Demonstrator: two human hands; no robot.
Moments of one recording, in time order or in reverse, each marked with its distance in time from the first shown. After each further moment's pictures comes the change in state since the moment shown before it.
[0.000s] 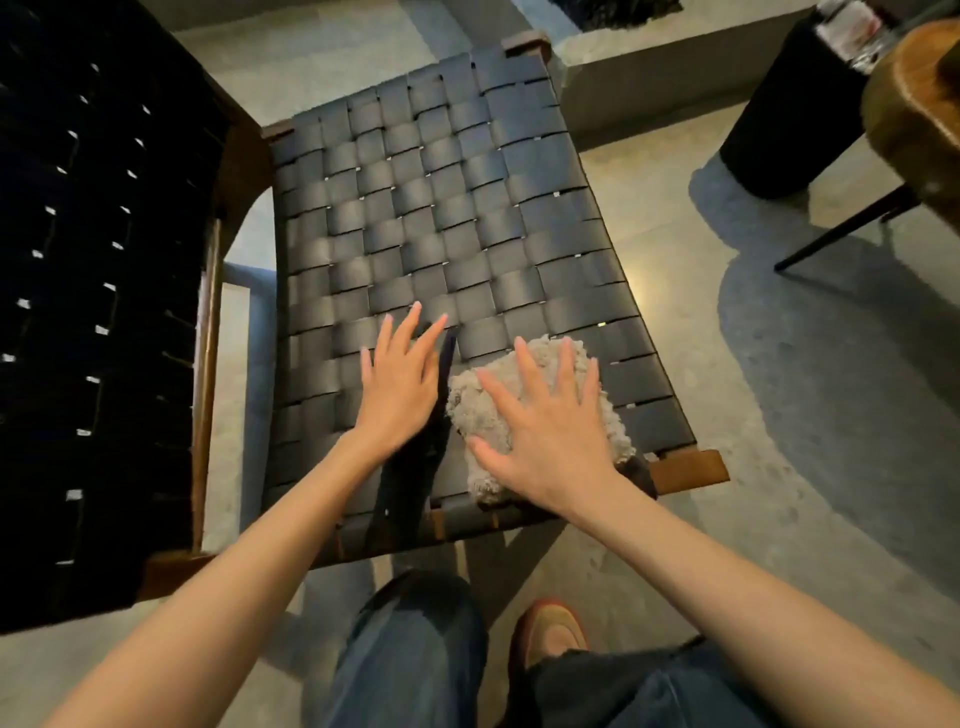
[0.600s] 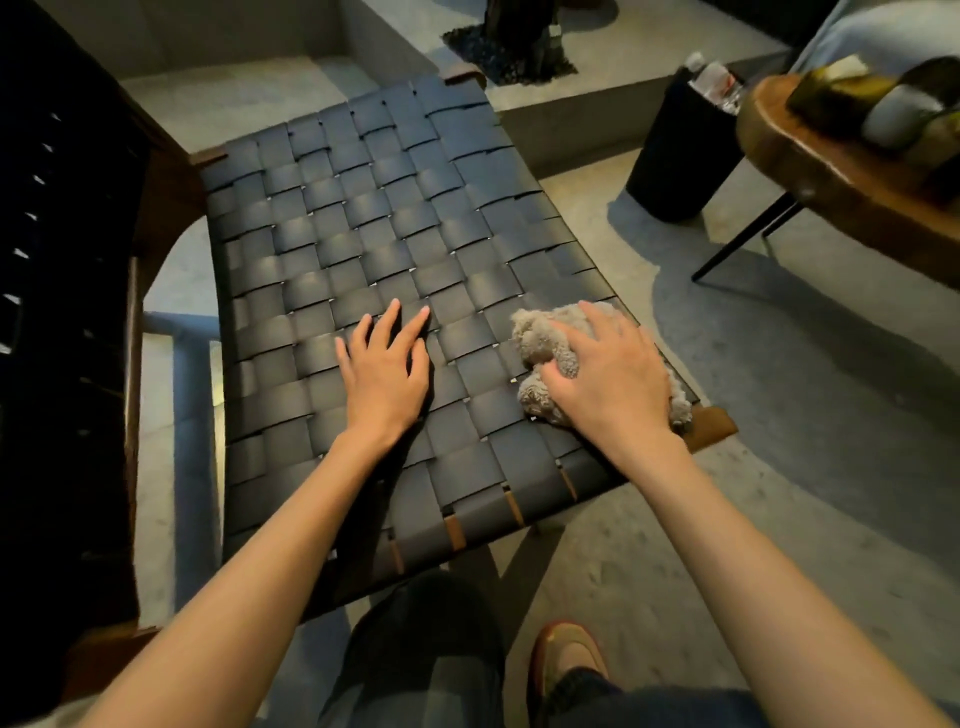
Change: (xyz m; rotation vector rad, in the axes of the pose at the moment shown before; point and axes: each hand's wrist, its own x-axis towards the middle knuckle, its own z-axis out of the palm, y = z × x) left_hand 0.024 -0.021 0.030 -0.063 0.199 0.103; right_hand 0.007 0.029 0.003 0.075 0.315 0.446
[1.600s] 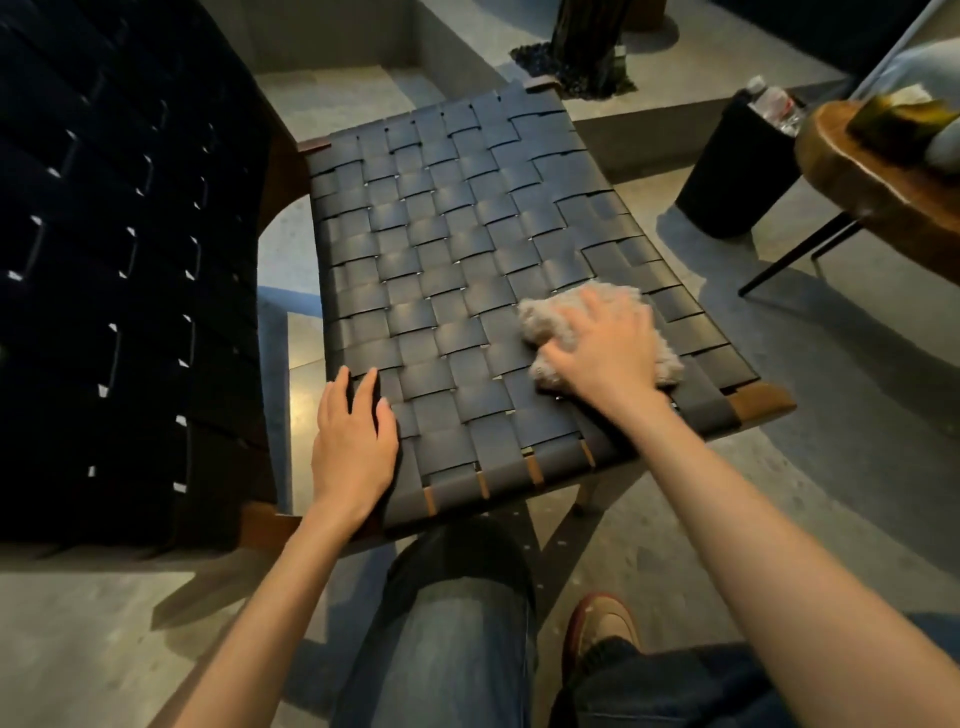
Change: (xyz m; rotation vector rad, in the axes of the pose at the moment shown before) left_hand -0.116 -0.085 -0.067 -0.082 0.011 -0.248; right_hand -0.002 -0.064 0.013 -0.106 -0.073 -0.111
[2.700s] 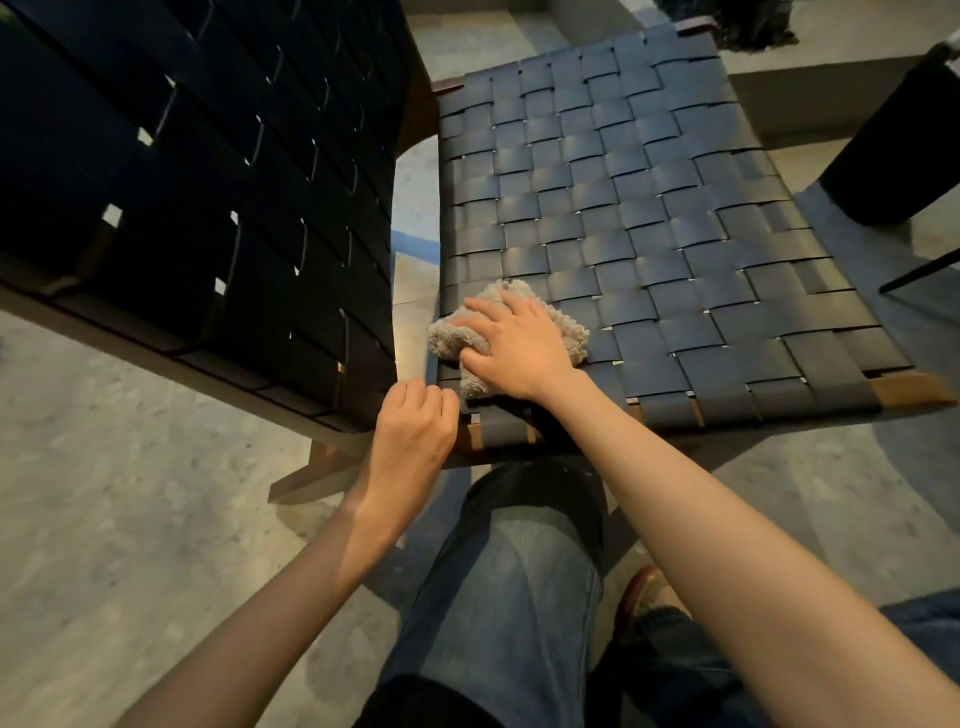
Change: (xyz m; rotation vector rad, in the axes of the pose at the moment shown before) left_hand -0.084 0.001 -0.074 0.969 0.025 0.492; right_hand -0.035 -0.161 0.028 0.213 -0.198 -0.601
